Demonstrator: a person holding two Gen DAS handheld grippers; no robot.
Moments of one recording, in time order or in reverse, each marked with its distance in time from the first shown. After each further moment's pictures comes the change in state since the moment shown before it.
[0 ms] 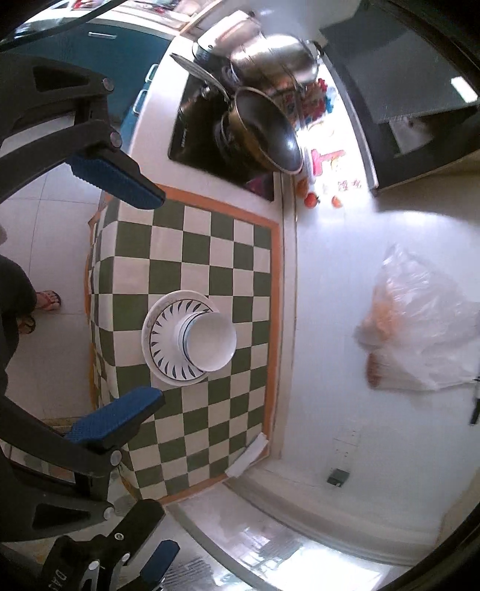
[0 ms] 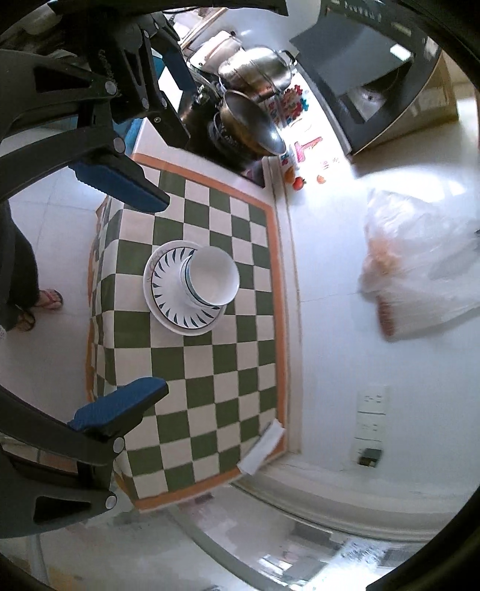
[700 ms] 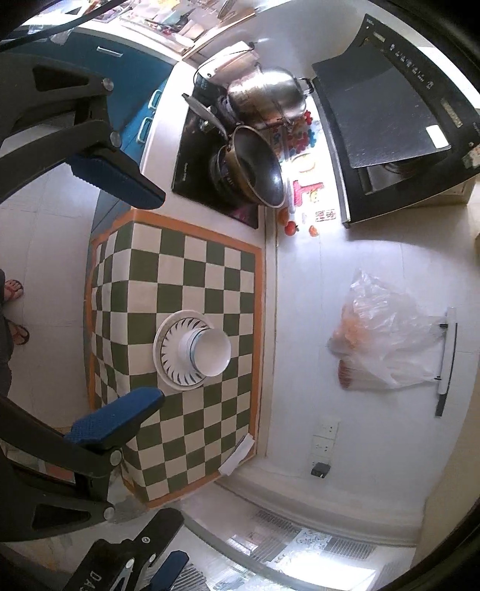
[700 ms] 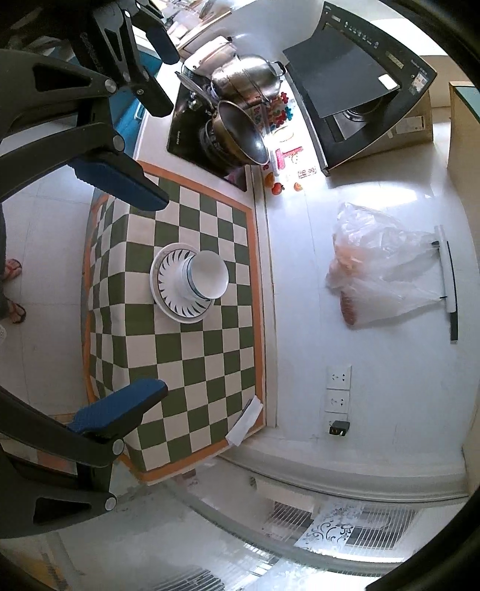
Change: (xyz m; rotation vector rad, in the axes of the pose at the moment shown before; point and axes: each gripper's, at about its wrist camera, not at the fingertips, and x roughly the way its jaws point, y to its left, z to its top) left arm -0.087 0.017 -0.050 0.014 -0.108 0.042; right arm -0.100 0.015 -0.049 0.004 -0.111 -0.055
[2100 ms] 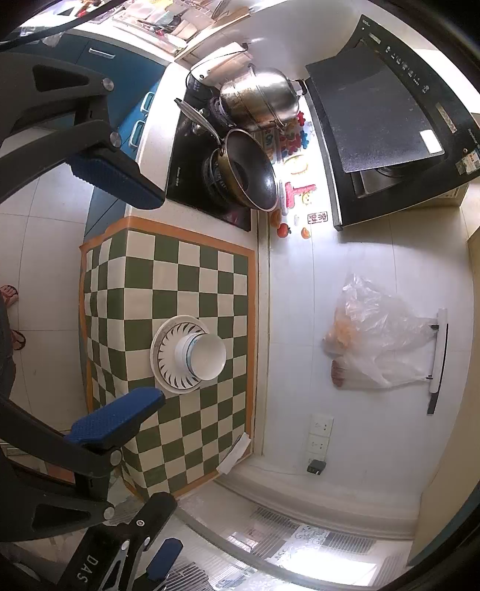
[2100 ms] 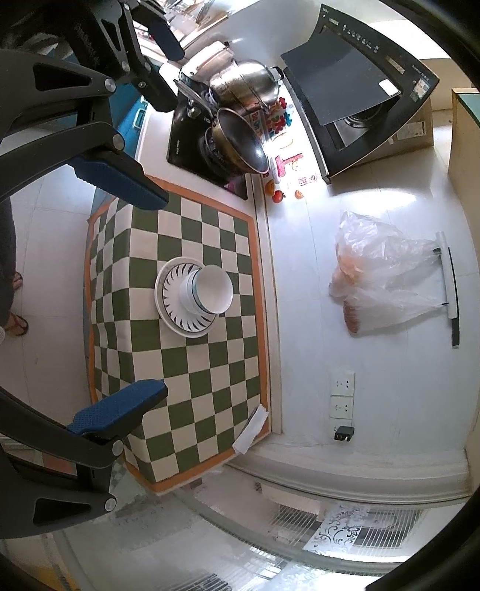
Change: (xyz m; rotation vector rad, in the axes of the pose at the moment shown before) left arm -0.003 0.024 0.002 0.026 -0.026 -0.022; right arm 0.008 0.018 -0.006 0.013 0.010 0.030
